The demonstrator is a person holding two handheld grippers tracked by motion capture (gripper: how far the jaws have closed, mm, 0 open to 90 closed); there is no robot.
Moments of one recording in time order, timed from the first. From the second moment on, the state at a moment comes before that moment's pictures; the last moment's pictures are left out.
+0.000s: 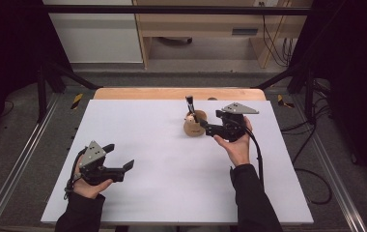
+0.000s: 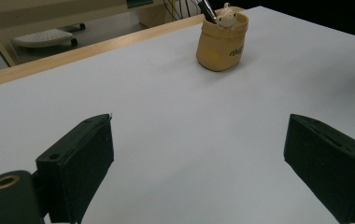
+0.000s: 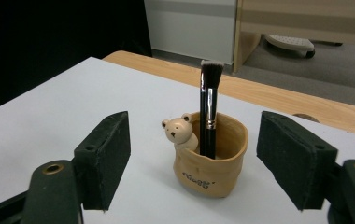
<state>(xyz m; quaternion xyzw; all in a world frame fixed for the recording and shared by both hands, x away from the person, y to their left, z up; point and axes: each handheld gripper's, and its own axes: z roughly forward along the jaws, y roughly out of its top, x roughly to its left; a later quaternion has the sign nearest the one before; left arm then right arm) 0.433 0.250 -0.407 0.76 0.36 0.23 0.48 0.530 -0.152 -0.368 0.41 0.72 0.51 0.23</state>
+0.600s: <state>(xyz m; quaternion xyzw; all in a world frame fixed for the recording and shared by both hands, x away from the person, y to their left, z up) 0.433 0.250 -0.407 0.76 0.36 0.23 0.48 0.492 -0.177 -0.370 0.39 0.72 0.53 0.22</state>
